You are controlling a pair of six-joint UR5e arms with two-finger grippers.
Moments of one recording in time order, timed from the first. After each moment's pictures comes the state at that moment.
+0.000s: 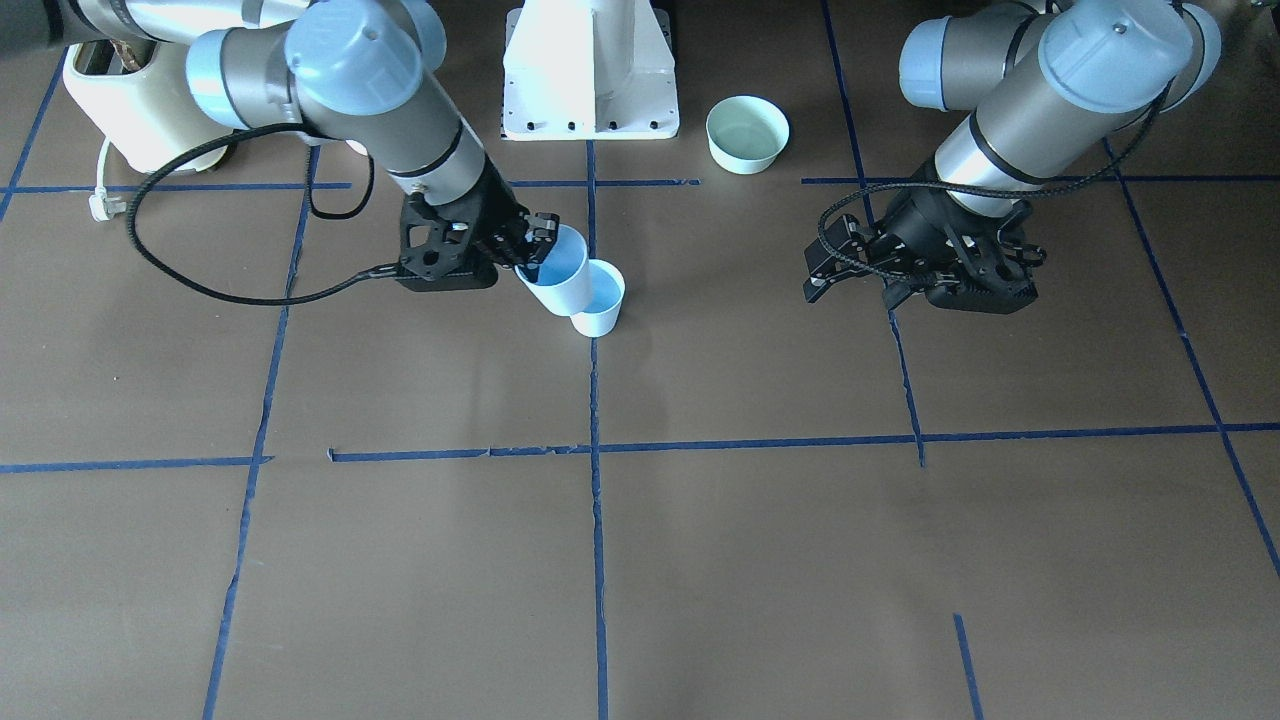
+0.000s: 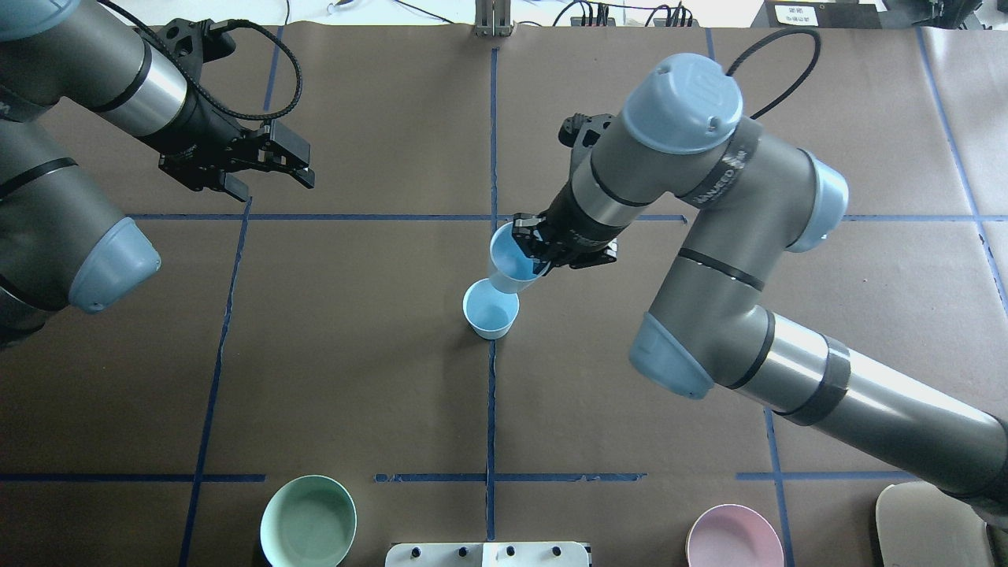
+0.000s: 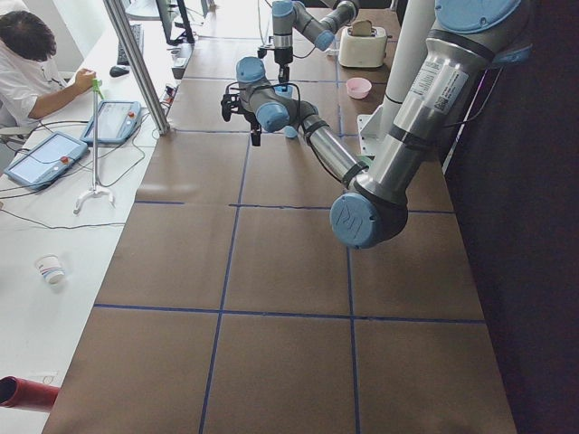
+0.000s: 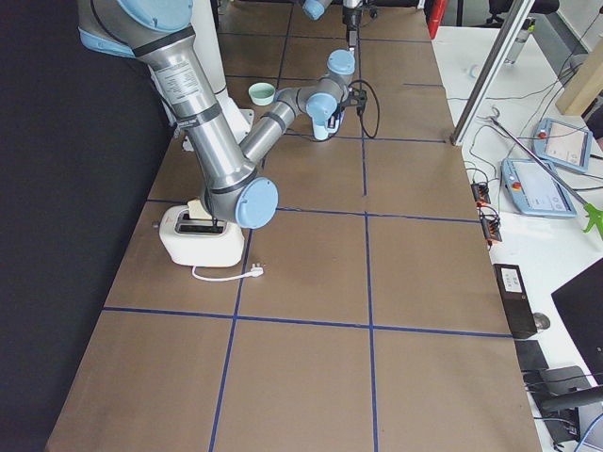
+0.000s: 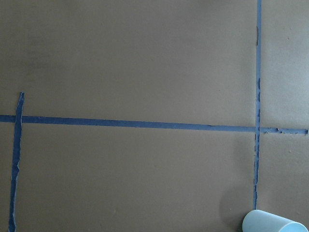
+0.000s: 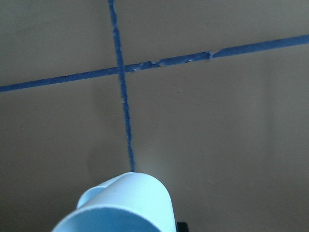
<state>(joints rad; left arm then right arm) -0.93 -2.03 -1.82 -1.76 -2.30 -1.08 0.64 -0.89 1.72 -1.45 2.13 1.37</state>
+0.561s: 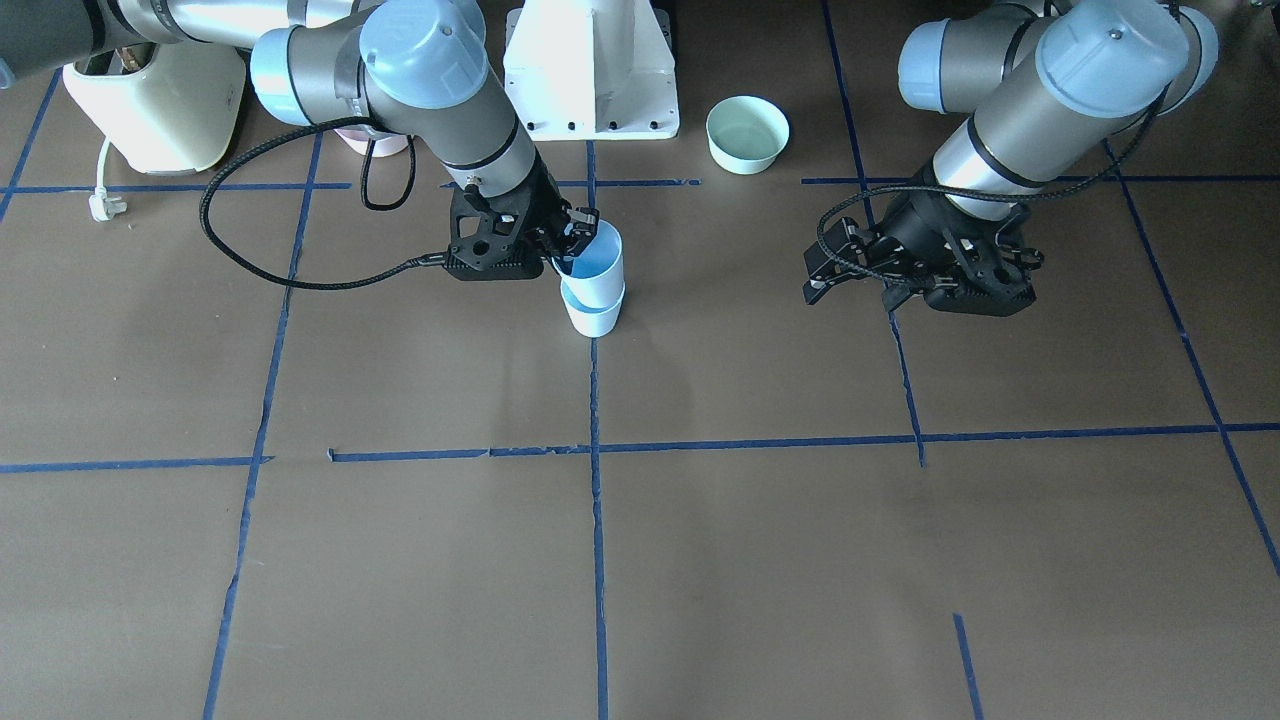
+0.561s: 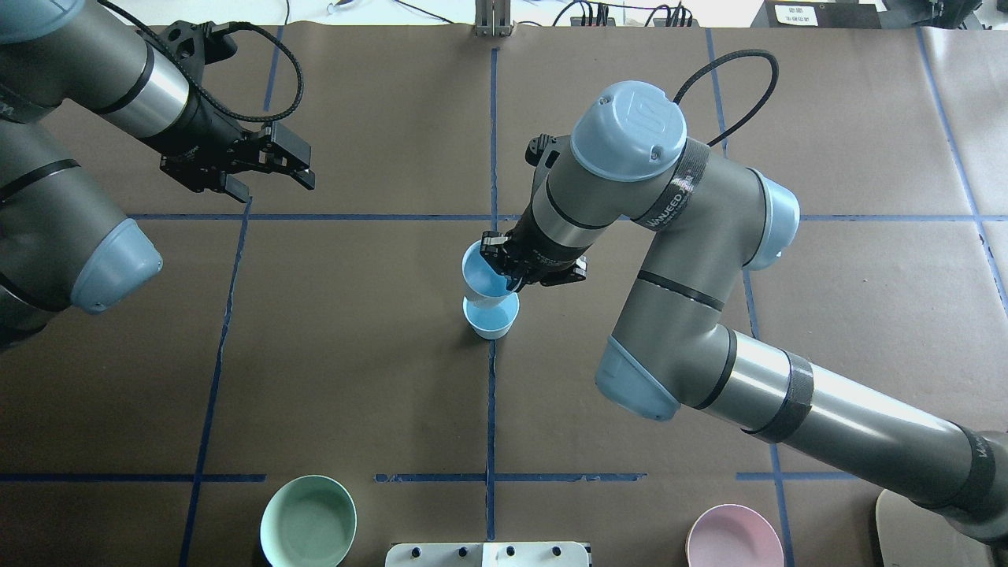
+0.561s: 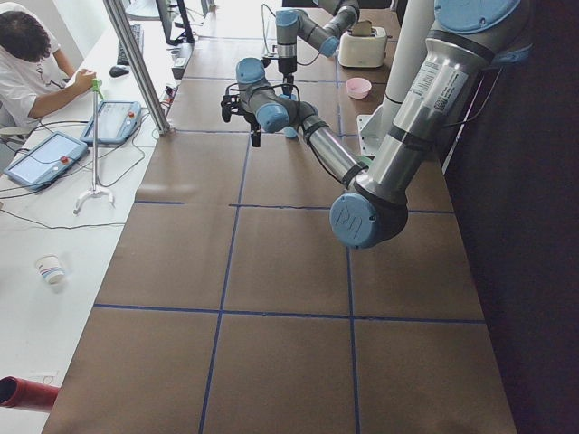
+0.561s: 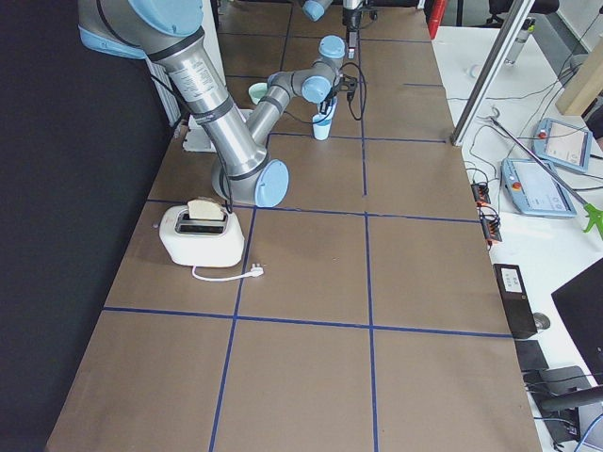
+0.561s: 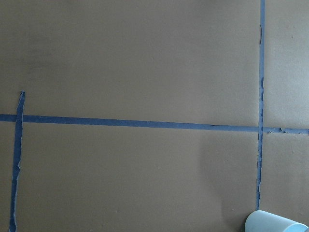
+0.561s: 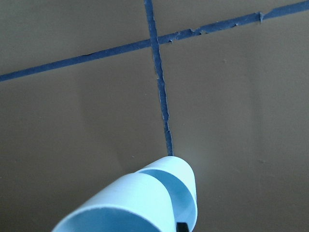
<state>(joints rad) -0.93 -2.03 -1.81 -1.76 -2.30 -1.08 0.59 -0.87 1.70 -1.46 2.09 1.40</state>
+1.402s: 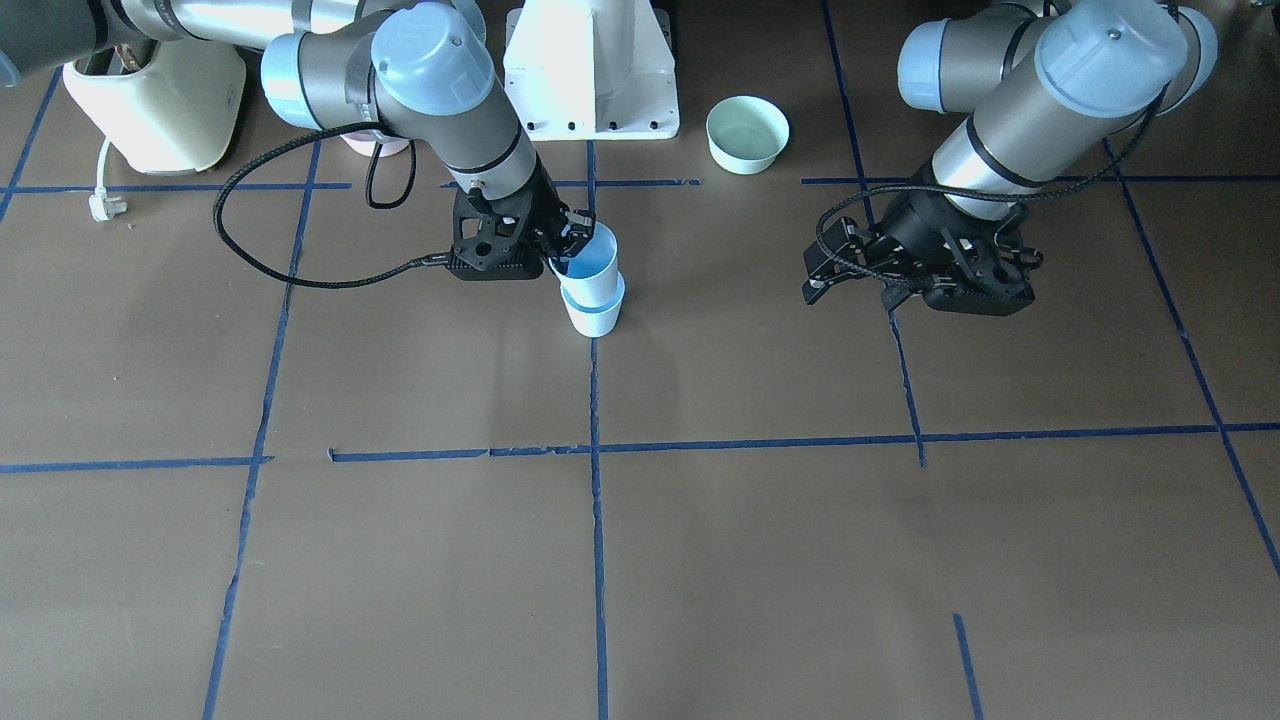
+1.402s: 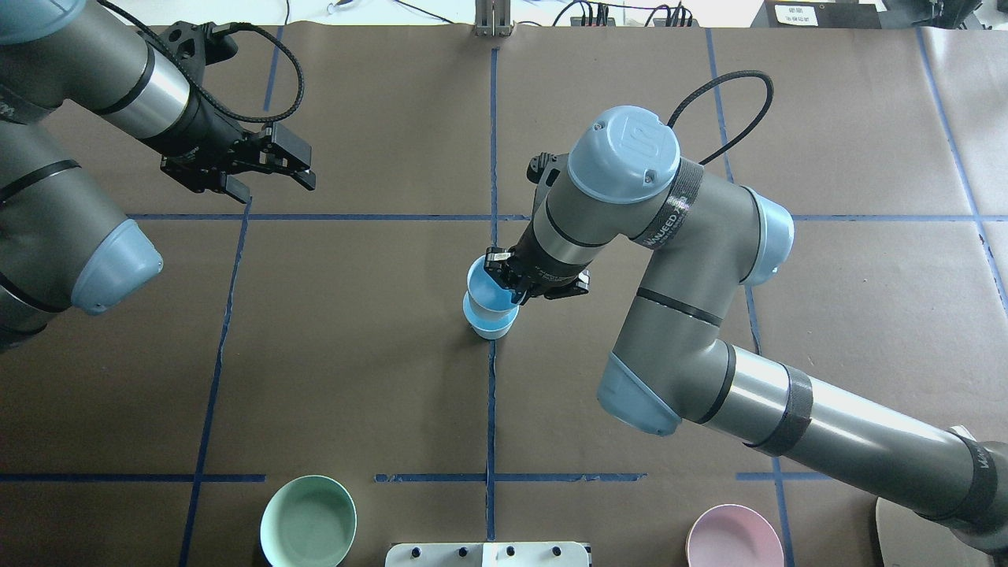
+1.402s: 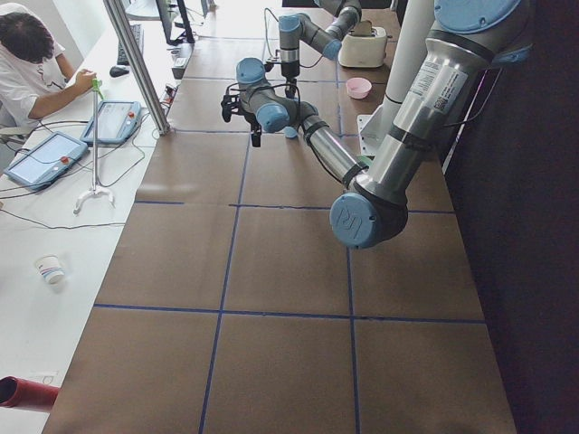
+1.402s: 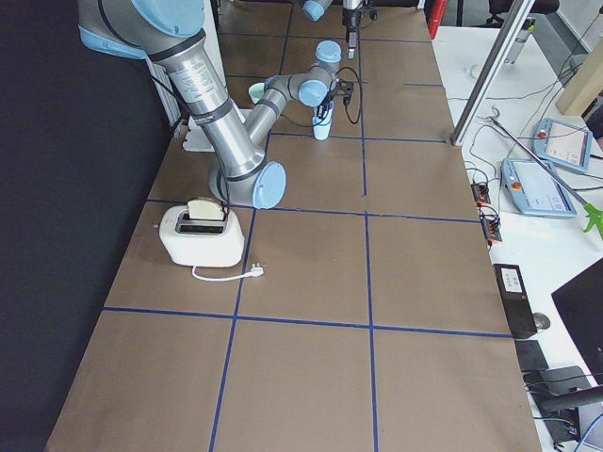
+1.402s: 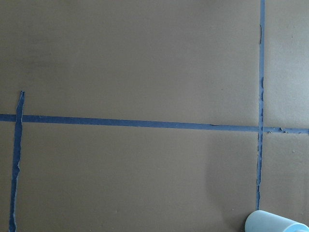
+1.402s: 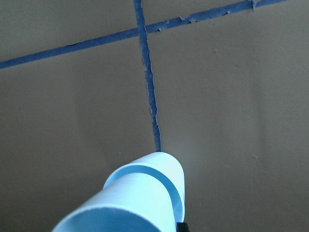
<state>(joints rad) -0.93 -2.03 -1.82 -1.76 -2.30 -1.08 0.57 -0.89 1.70 -1.46 2.08 1.40</state>
